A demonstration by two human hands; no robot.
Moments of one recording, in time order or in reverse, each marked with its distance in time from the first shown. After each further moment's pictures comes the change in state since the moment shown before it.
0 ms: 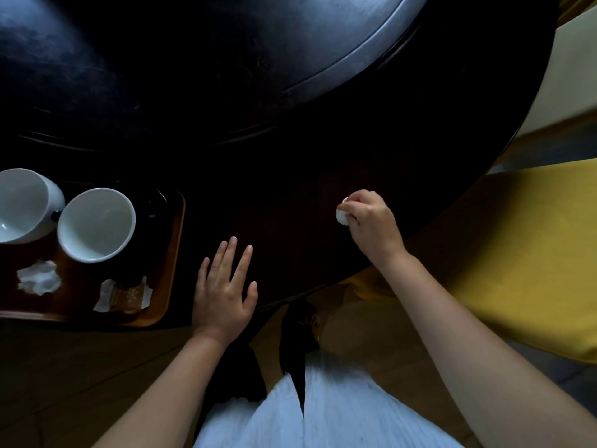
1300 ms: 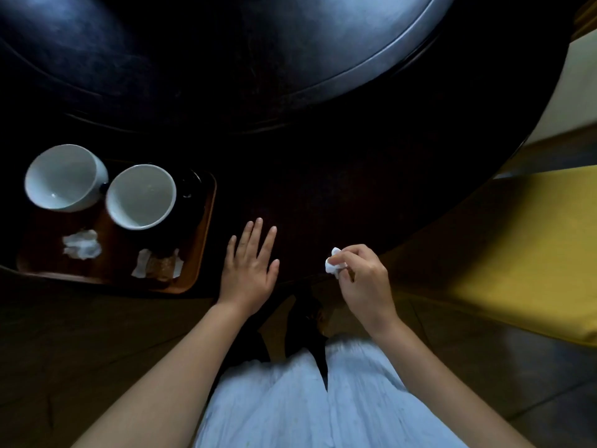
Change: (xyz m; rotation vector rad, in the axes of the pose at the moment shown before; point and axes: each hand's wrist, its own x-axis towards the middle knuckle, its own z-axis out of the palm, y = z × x) left_hand -0.003 -0.003 -0.001 0.028 -0.089 0.013; right_hand -0.101 -0.075 0.009 0.295 -0.026 0.143
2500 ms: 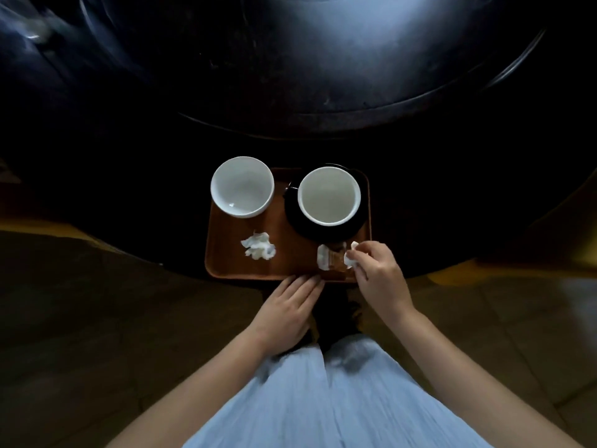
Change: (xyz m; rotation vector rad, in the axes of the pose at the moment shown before) left_hand -0.103 -0.244 -0.071 0.102 -0.106 0.604; right_hand 0.006 -0.204 0.177 -0.248 0.047 -0.048
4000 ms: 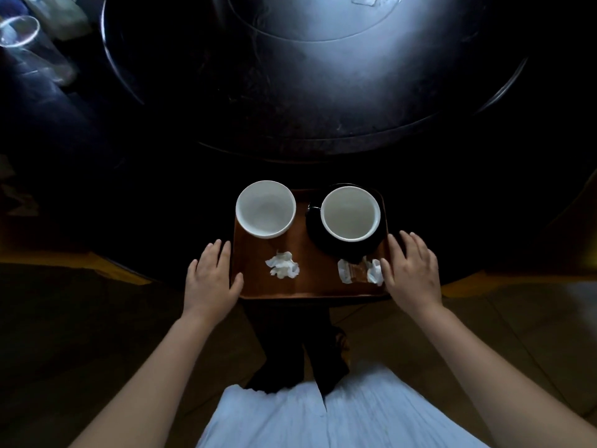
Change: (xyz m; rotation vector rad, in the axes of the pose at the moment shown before) left_hand -0.043 -0.147 -0.023 -0.086 0.151 -0.679; right_hand 0.016 0.006 0.004 -0.351 -0.081 0.284
